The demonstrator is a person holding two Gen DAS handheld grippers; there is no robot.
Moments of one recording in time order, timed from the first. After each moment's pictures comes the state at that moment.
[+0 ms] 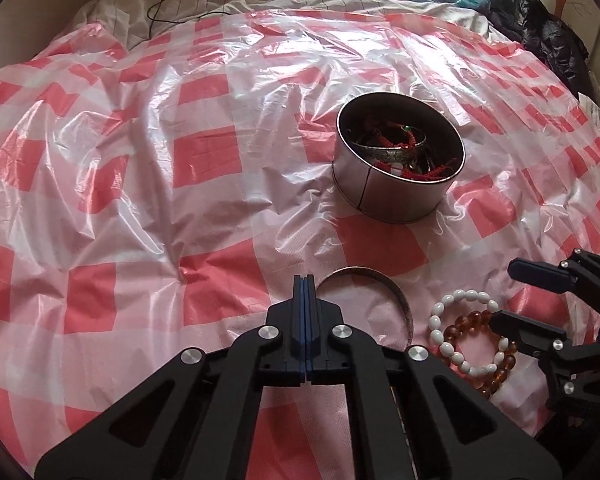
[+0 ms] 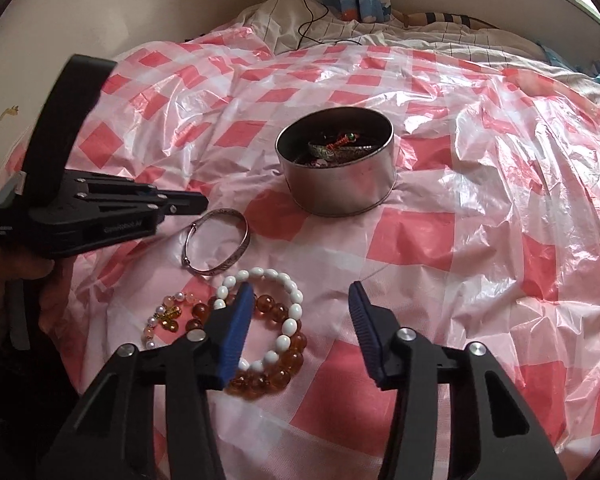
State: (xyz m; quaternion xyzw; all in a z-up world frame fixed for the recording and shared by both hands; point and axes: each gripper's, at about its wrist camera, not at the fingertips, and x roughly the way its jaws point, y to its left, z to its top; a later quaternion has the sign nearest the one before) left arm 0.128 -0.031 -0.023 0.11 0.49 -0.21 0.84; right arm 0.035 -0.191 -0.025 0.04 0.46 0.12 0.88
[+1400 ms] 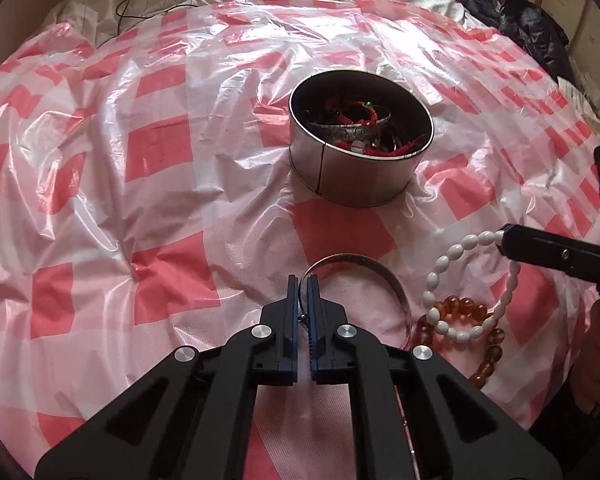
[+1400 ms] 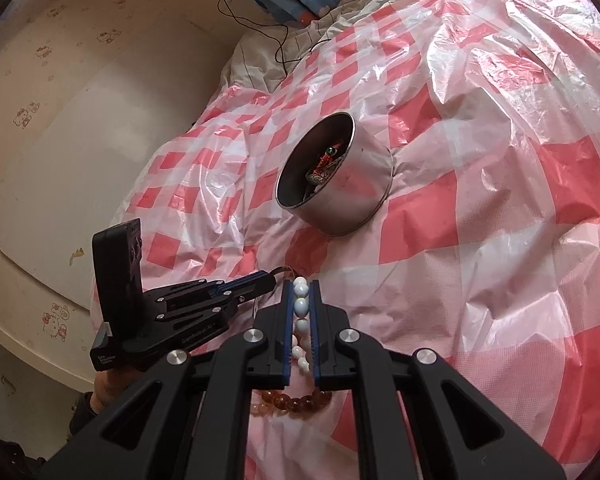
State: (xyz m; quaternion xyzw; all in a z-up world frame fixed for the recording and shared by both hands) left arm 0.125 -0.045 -0.035 0.10 0.51 -0.26 0.82; right arm 0.044 -0.265 -0.037 0.35 0.42 0.20 0.82
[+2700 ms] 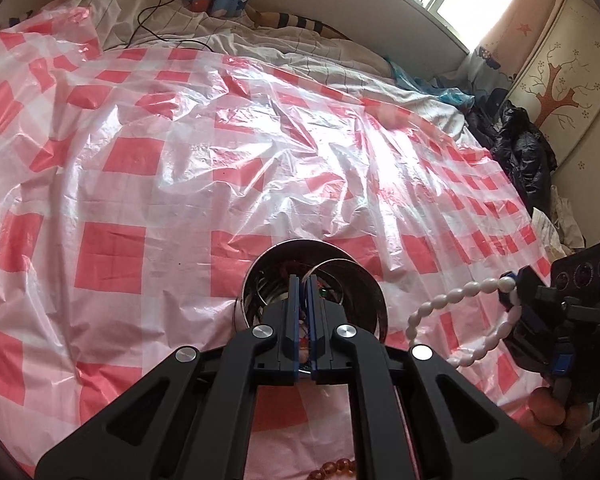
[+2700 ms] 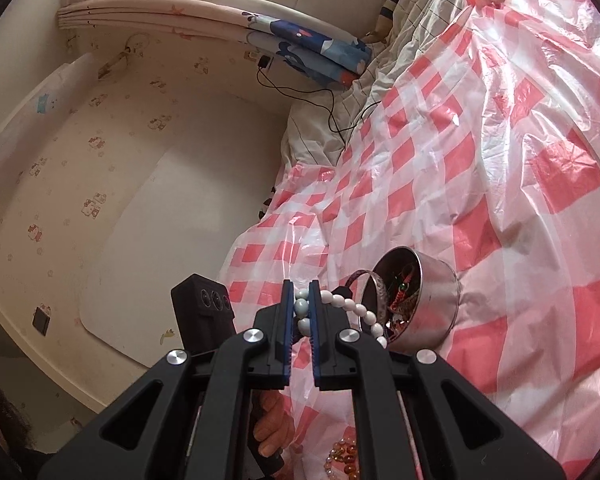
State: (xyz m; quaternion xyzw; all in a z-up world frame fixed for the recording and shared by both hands) left arm 0.193 -0.080 0.003 -0.08 0.46 -0.27 0.85; right arm 0.103 -0.319 0.018 0.46 0.30 0.26 0.79
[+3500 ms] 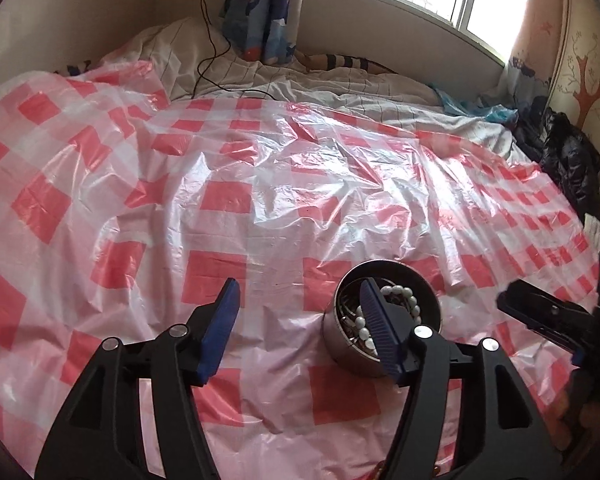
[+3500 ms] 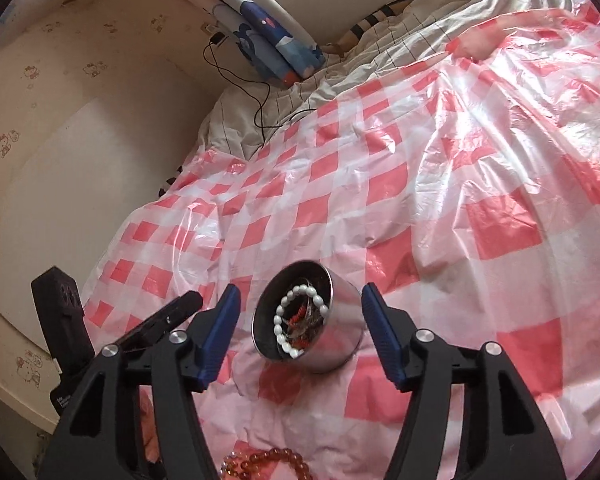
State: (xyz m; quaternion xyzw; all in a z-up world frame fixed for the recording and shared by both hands) left arm 0.162 -0.042 0.031 -0.01 0.38 -0.16 0.91; right arm 0.087 -0.296 0.016 0.29 0.36 0.11 0.88
